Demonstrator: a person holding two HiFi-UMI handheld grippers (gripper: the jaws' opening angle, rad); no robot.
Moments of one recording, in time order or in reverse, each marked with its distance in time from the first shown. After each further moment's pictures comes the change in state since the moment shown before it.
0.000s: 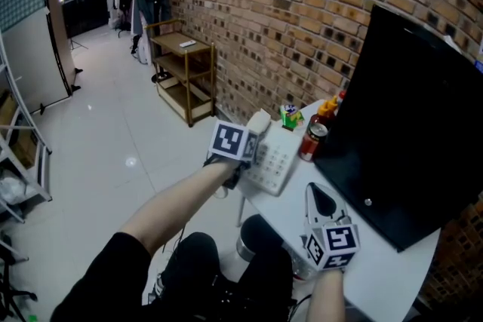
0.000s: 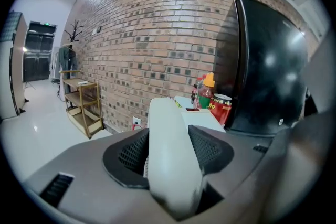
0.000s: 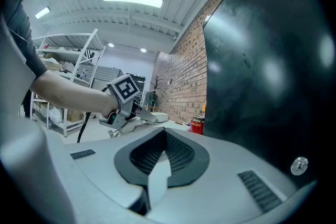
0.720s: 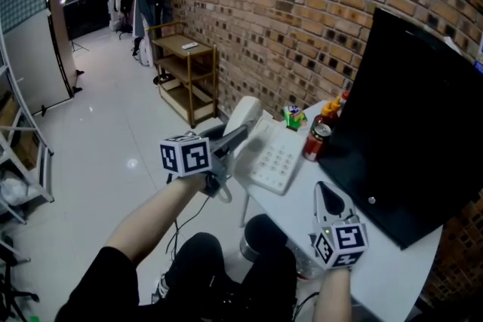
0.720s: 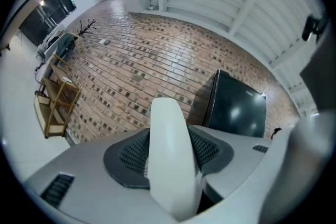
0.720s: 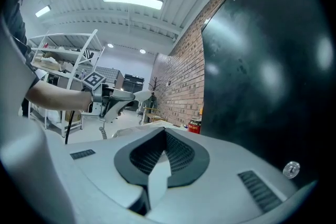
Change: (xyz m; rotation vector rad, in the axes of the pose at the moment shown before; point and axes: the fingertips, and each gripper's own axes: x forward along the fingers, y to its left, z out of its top) left arm -0.114 0.007 0.034 -0.237 -0.457 -0.341; right arm -0.009 -0.003 0.009 -0.007 -0.025 -0.018
